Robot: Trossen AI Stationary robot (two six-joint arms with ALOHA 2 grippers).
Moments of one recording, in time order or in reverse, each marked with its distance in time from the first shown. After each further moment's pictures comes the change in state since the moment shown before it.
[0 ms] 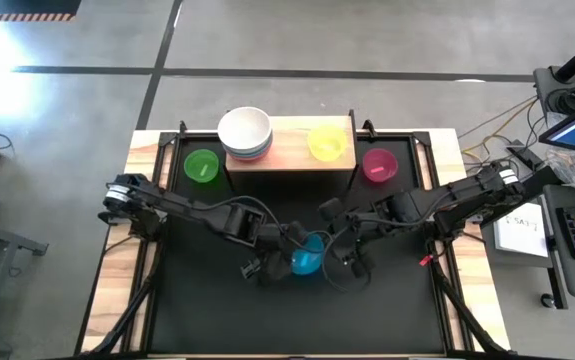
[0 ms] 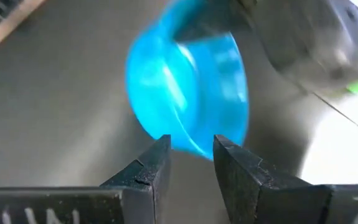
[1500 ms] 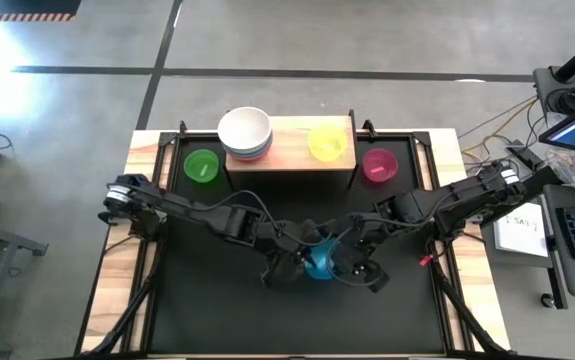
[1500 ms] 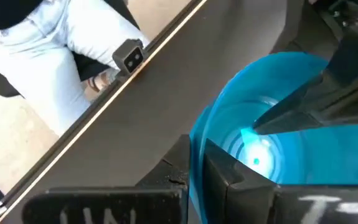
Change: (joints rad) left arm 0.002 -0.001 -0.003 0.321 -0.032 0.013; right arm -0.002 0.006 0.001 0.048 -0.390 0.099
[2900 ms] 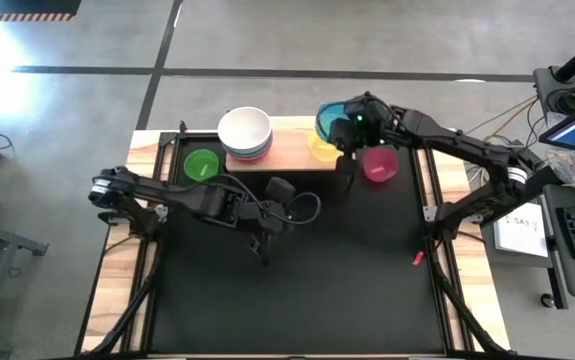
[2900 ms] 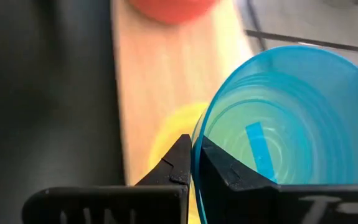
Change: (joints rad) left arm 0.036 -0.128 0.083 -0.381 -0.451 -0.250; right arm -0.734 -0.072 -0.001 0.070 0.308 -0.166
